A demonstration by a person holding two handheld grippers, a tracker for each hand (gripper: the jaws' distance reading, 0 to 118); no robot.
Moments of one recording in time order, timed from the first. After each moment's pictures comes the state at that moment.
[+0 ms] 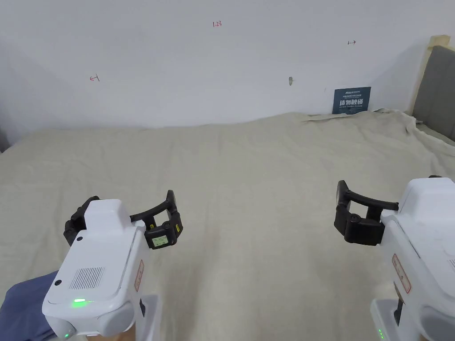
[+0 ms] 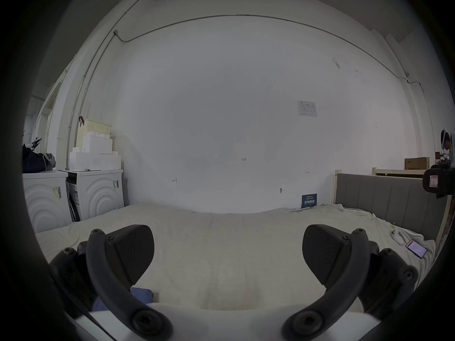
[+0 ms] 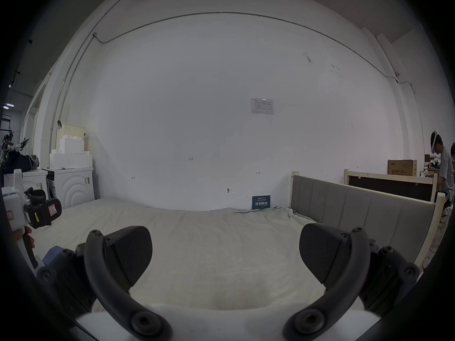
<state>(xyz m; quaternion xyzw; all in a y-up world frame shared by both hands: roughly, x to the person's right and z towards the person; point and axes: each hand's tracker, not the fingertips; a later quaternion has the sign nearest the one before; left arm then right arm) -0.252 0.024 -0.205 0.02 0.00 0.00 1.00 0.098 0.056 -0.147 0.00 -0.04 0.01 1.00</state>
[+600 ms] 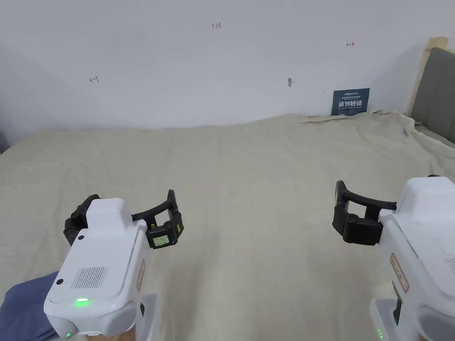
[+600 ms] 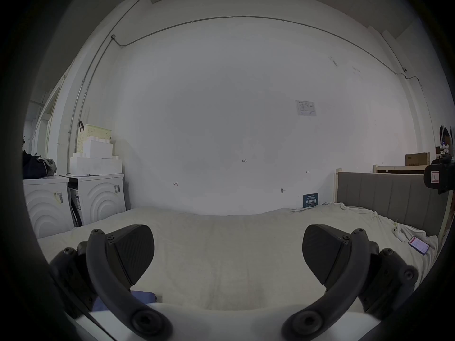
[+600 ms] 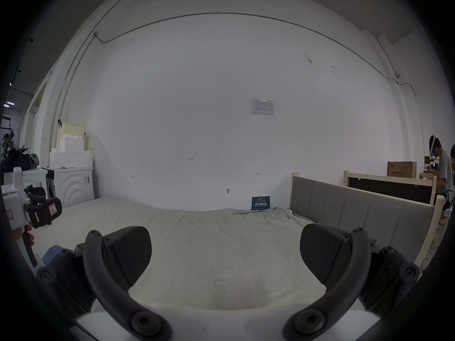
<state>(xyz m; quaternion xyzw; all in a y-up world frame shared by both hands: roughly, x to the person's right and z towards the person) -0.248 0.028 -0.203 0.03 0.00 -0.02 1.00 0.095 0.059 -0.146 0.00 -0.05 0.02 1.00</state>
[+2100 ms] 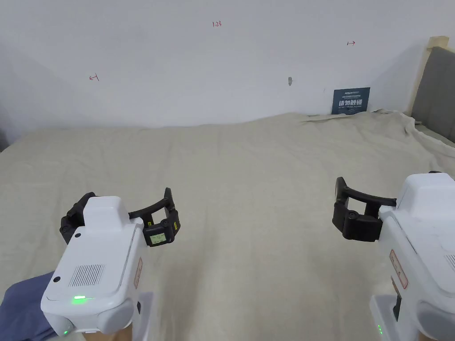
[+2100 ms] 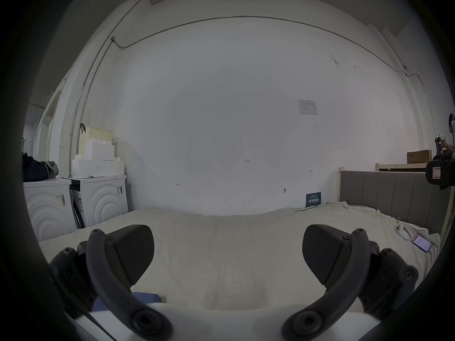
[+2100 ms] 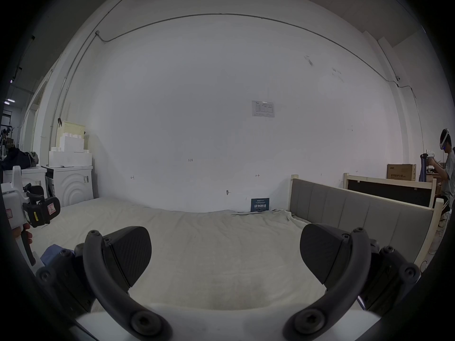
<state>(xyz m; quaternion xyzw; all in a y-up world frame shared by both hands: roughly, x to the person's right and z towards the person) -0.253 0.028 -0.204 0.03 0.00 -0.02 1.00 0.096 0.059 -0.148 0.01 -0.05 0.02 1.00</state>
